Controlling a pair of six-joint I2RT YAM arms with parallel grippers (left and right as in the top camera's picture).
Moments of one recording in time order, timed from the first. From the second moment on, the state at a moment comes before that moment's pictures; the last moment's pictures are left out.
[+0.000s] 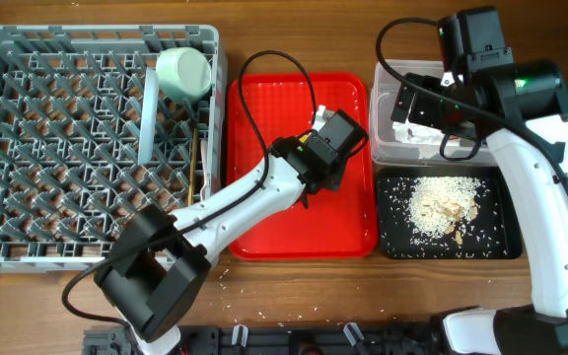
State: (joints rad) left arm -0.82 1.85 1.34 -0.63 -0.19 -0.43; right arm 0.21 1.56 1.73 -1.35 0.15 0.45
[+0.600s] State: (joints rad) left arm -0.82 1.85 1.34 -0.72 -0.19 -0.42; right arm 0.21 1.56 1.73 -1.35 0.15 0.45
